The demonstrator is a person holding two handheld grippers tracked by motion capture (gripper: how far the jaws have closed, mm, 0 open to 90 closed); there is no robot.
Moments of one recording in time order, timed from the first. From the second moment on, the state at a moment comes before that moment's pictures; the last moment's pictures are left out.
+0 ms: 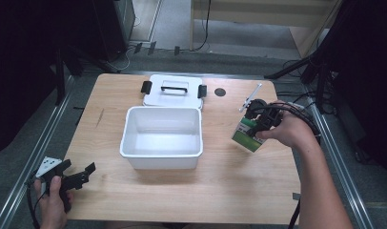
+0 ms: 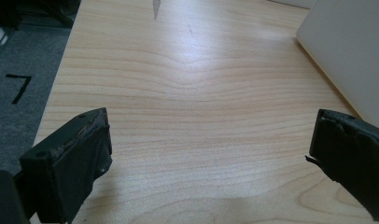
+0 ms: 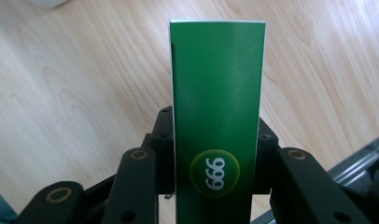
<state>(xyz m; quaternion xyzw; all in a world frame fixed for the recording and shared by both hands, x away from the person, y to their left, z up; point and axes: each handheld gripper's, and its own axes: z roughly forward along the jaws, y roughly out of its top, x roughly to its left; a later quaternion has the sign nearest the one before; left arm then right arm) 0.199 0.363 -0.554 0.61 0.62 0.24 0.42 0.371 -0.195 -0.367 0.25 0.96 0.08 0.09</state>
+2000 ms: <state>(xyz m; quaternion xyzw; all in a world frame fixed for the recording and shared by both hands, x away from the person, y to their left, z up) 0.199 0.364 -0.554 0.61 0.62 0.24 0.43 0.355 -0.043 -0.265 0.08 0.99 0.09 0.11</state>
